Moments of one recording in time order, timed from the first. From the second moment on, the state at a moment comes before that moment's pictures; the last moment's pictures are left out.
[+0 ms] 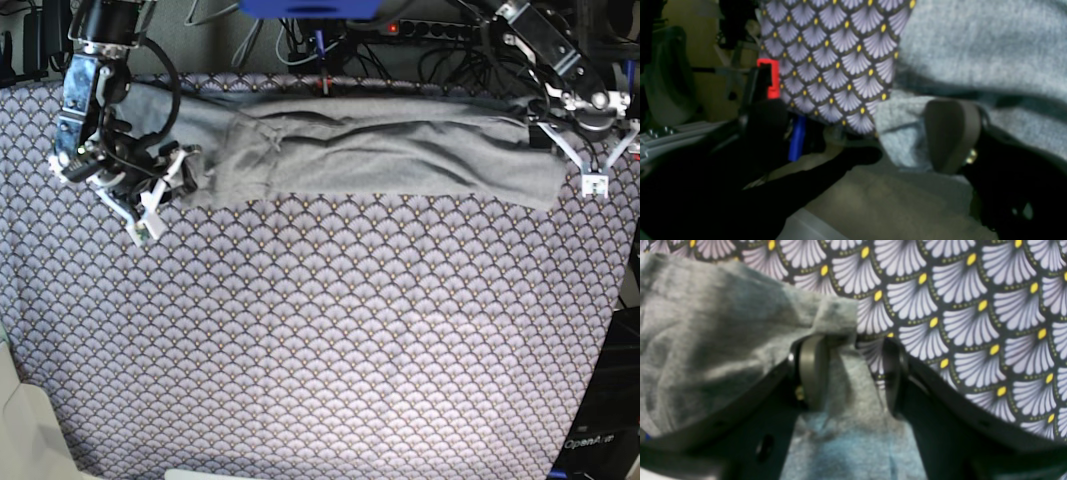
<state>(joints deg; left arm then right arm) 6.9 8.8 -48.9 111.5 27.5 -40.0 50.3 -5.5 6.4 17.5 91.4 15.2 39.8 -60.4</state>
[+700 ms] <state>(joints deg) 7.1 8.8 -48.9 111.5 27.4 -40.0 50.3 -12.2 6.4 17.1 110.8 16.0 39.9 -60.5</state>
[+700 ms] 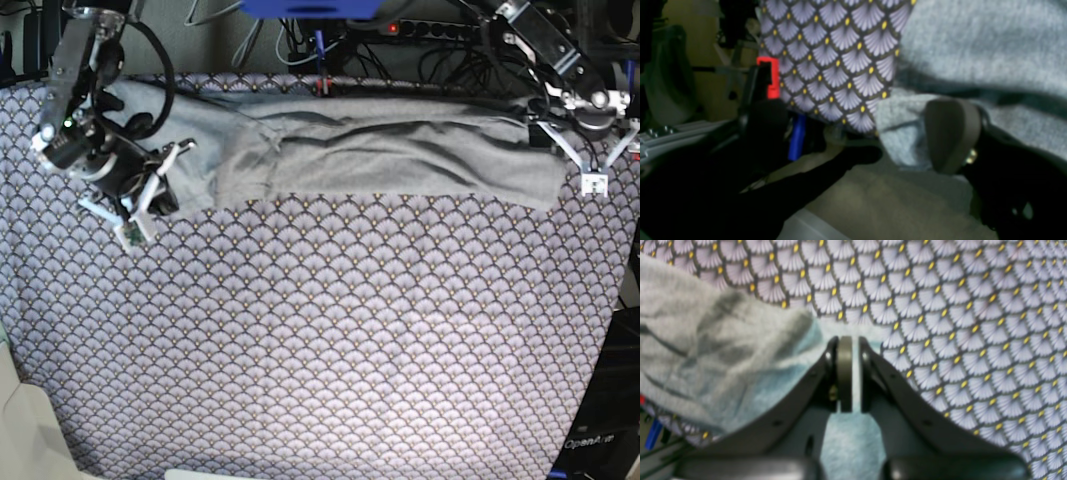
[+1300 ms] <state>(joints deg) 6.8 8.7 -48.8 111.6 27.7 -40.0 50.3 -1.2 3.8 26.1 101.6 15.4 39.9 -81.0</state>
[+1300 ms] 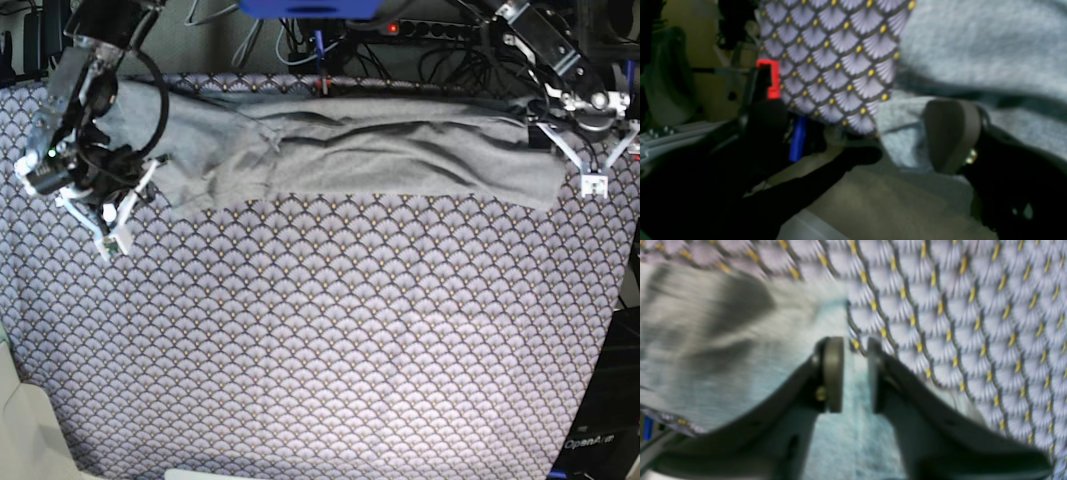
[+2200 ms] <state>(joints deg) 5.7 8.8 -48.6 111.6 27.4 -40.0 50.3 4.5 1.6 28.4 86.5 16.3 39.8 -80.0</state>
